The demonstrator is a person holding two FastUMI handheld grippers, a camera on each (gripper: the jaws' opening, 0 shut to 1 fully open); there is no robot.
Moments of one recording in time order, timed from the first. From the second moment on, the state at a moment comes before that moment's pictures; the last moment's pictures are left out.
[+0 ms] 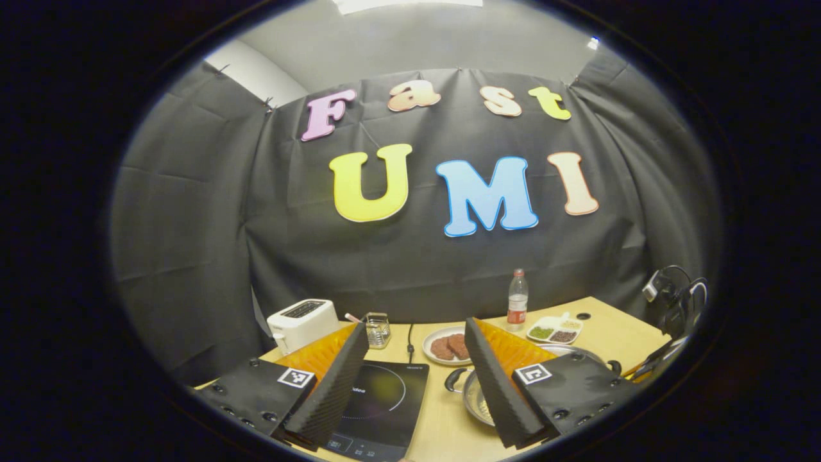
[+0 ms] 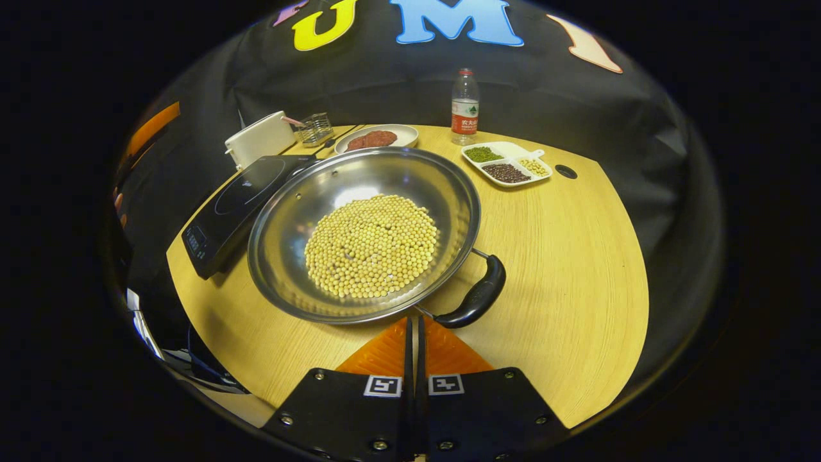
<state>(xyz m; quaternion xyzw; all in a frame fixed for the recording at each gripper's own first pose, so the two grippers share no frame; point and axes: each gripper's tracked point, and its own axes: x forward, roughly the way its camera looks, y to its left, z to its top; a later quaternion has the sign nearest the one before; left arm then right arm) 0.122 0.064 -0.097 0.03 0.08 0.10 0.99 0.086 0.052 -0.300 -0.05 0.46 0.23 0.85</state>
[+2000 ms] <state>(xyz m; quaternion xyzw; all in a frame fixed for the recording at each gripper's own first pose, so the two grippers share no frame) 0.226 0.007 -0.352 -0.03 0.35 -0.01 0.94 0.195 0.018 -0.299 0.04 0.37 0.06 0.93</state>
